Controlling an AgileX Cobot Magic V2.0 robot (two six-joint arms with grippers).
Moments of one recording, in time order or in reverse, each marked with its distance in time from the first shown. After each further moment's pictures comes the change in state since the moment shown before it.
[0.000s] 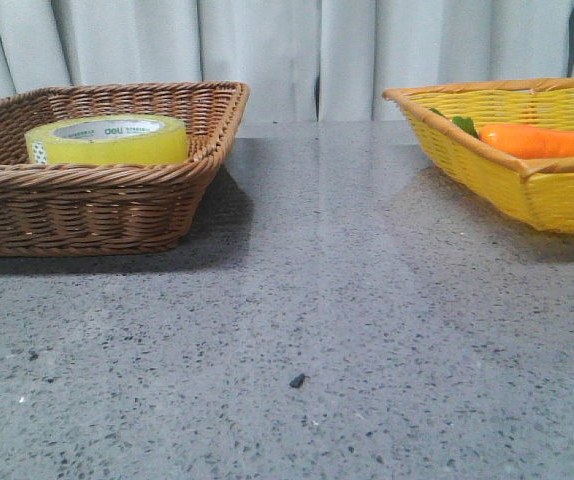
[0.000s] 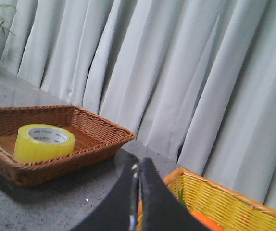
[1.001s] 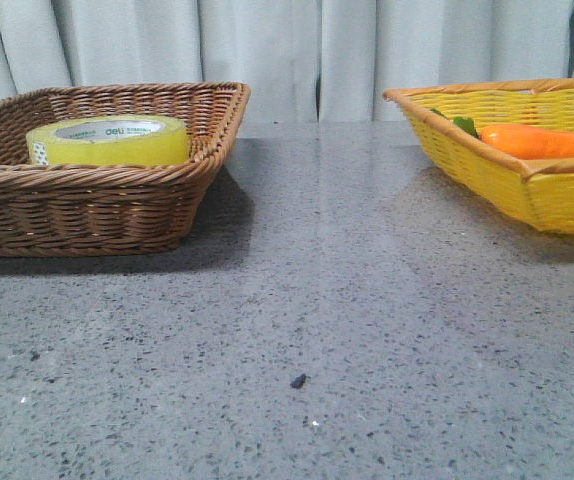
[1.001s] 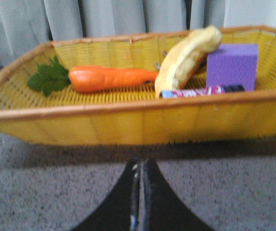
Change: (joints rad) left arm 0.000 0.000 0.000 0.000 0.000 0.000; right arm -0.597 -0.104 0.322 0.398 0.090 -0.054
